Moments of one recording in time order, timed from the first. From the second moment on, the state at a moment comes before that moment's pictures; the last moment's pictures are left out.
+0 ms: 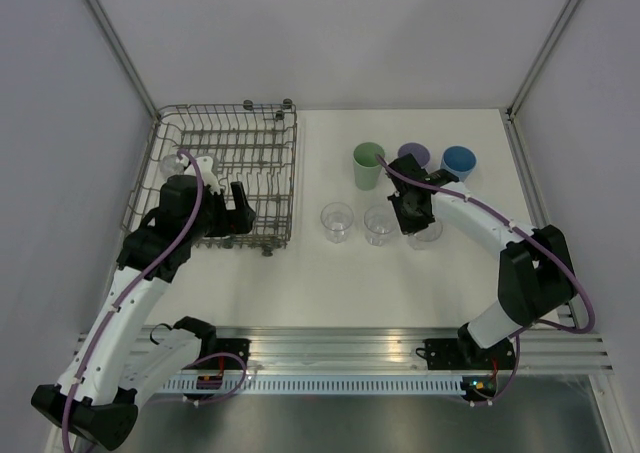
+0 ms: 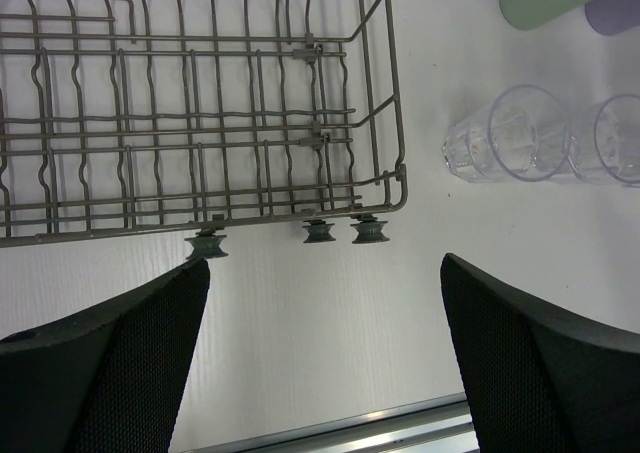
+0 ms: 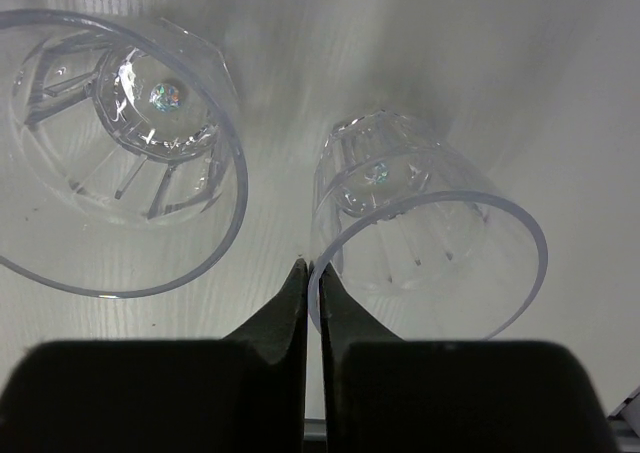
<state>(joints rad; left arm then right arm) -0.34 0.86 1.02 -0.78 -0.06 -0.32 0.47 1.57 1.15 -0.84 0.17 0.19</state>
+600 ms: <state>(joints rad) -0.34 0.86 1.02 -0.78 -0.06 -0.32 0.46 1.58 1.15 -0.80 0.16 0.16</state>
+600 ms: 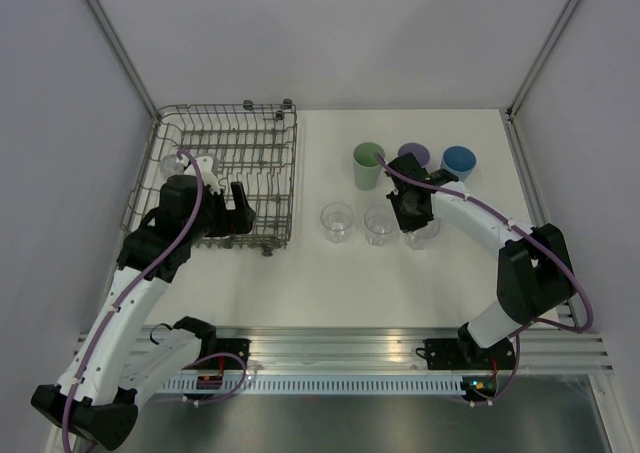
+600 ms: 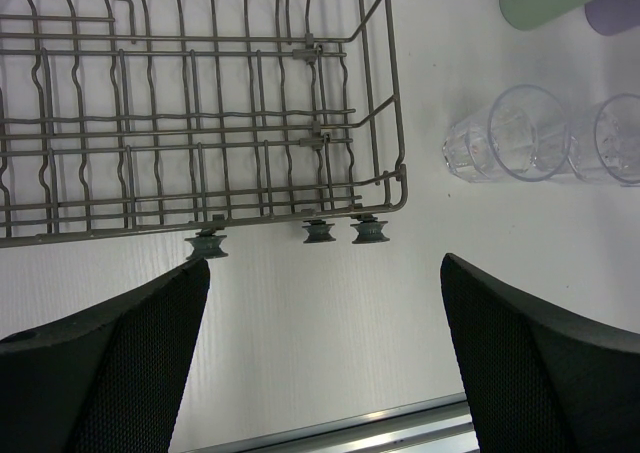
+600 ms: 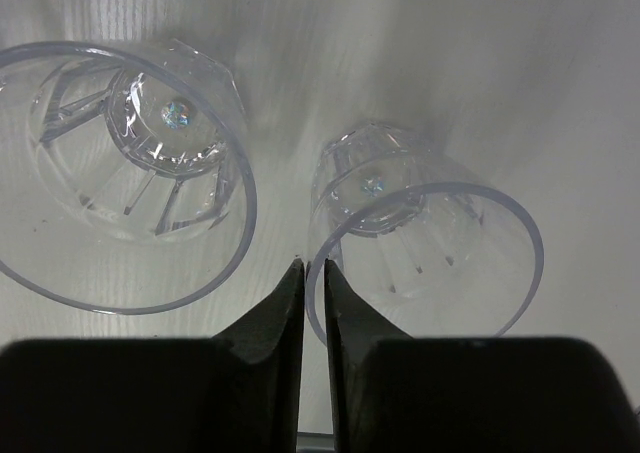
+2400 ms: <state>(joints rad) 0.22 1.98 1.83 -0.82 -0.29 -0.58 0.46 0.86 0.78 -0.11 -0.41 0.51</state>
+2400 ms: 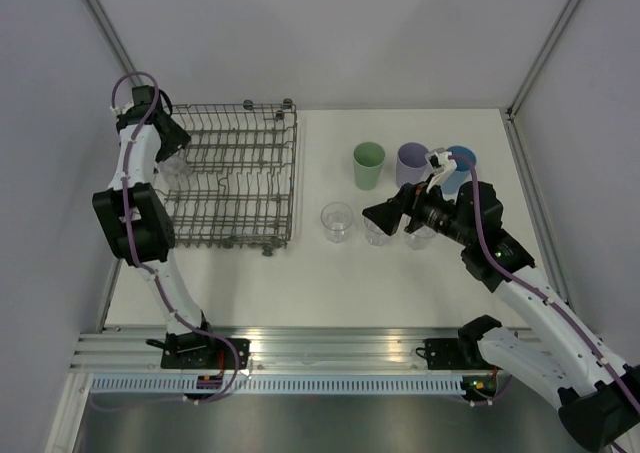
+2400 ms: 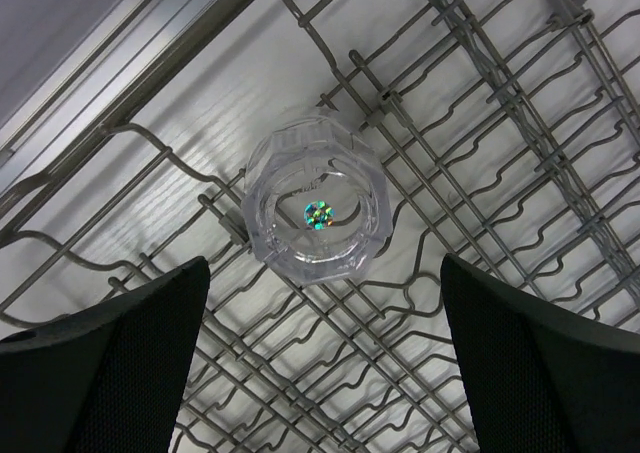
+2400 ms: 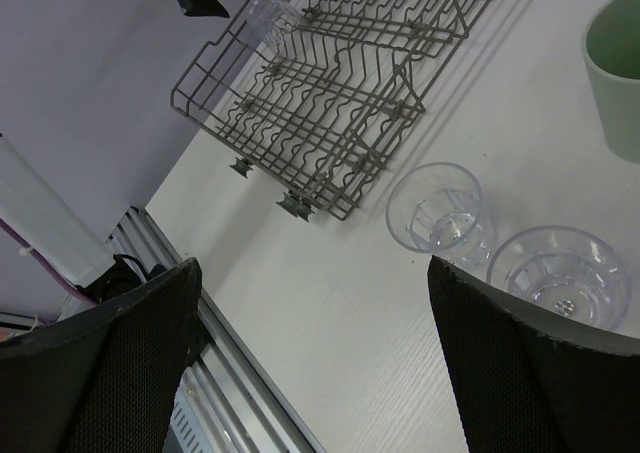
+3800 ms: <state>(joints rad) 0.27 2.02 1.86 -0.79 -0.14 -0.53 0.46 0.84 0.75 -0.08 -0.38 0.52</state>
